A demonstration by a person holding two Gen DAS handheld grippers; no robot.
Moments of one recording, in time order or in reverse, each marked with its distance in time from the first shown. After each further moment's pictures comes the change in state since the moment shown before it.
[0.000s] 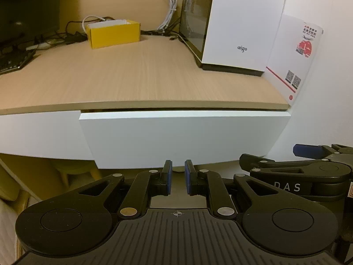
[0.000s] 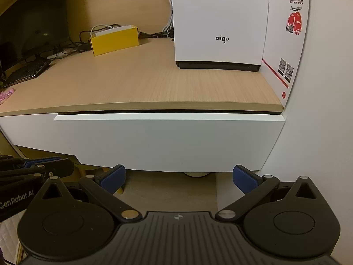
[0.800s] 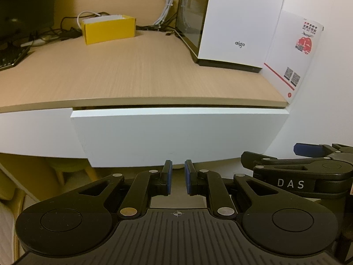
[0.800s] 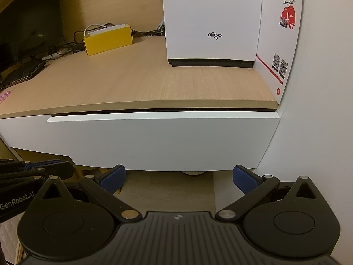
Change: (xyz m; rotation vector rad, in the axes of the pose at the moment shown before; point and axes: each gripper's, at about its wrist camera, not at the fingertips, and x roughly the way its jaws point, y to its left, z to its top) left arm 0.008 0.001 0.005 0.022 0.028 -0.045; right arm 0.001 -0.007 0.004 0.024 0.022 -0.014
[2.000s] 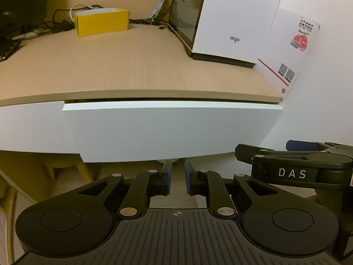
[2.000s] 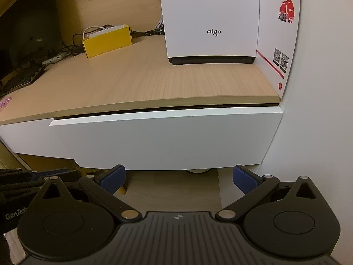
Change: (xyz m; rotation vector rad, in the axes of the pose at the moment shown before) left arm 0.005 0.007 -0.001 0.009 0.035 -0.078; right arm 0.000 0.001 -0.002 0.042 0.006 0.020
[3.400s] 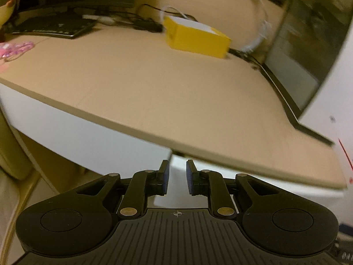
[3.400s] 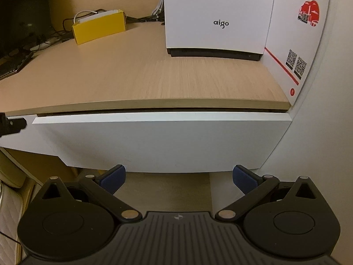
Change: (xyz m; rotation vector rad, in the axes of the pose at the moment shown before) left arm 0.023 0.154 0.065 -0.331 -0.100 0.200; right arm 0.039 0.017 0.027 -0.037 0.078 -0.070
